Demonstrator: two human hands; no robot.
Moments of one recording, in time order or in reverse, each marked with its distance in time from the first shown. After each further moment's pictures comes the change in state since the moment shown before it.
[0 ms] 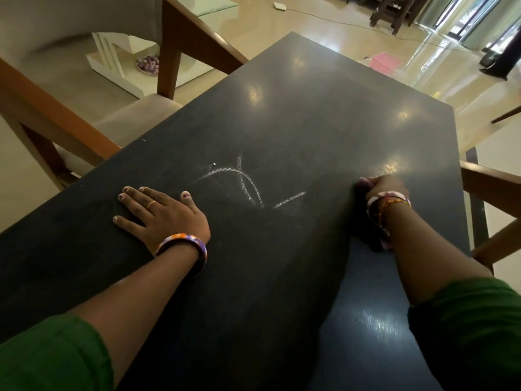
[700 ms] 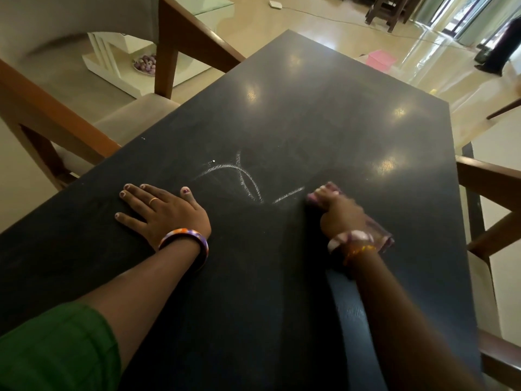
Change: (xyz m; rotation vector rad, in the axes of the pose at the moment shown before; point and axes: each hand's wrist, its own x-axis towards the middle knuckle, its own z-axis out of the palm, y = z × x) left_hand 0.000 -0.001 -0.001 -0.026 -0.006 0.004; right_hand -0.090 -0.033 0.023 0.088 -0.117 -0.371
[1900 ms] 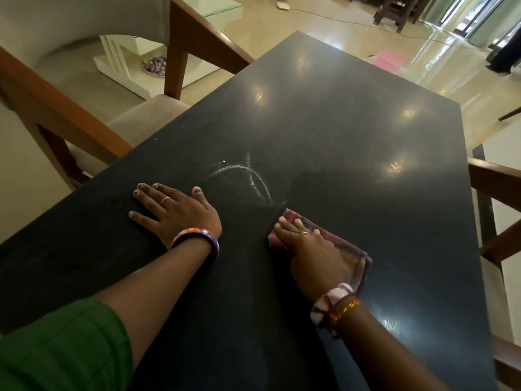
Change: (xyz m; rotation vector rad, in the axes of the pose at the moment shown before) left_hand -0.001 -0.001 0.000 -0.004 -0.004 0.005; right_hand -0.068 -0.043 0.039 -0.026 -0.107 -0.303
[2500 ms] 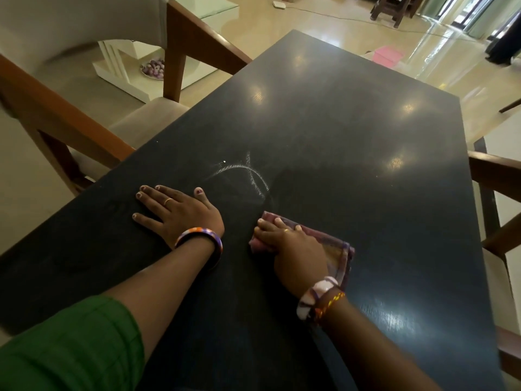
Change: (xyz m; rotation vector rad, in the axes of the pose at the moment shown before) left_hand 0.000 0.000 0.000 0.008 -0.006 0.002; right_hand 0.007 -0.029 -0.005 0.003 -0.117 -0.110
